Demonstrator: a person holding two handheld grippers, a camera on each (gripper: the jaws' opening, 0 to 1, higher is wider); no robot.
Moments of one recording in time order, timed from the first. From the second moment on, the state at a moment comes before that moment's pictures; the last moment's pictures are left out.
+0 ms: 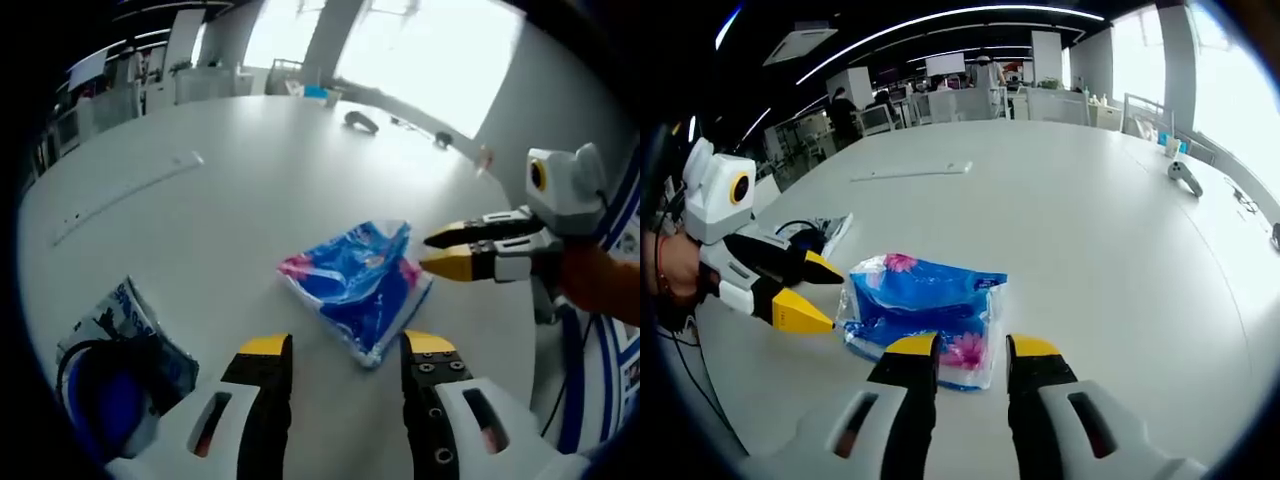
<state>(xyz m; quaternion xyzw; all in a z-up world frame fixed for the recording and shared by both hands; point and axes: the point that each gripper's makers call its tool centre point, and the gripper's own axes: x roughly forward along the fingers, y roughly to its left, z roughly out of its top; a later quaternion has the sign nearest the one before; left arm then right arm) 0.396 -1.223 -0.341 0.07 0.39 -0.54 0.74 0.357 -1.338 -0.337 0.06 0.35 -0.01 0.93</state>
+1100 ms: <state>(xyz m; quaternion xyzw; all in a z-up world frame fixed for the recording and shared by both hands) 0.416 -1.187 -0.305 0.06 0.34 -0.54 0.77 0.380 -1.302 -0.303 0.07 0.31 0.00 0.95</state>
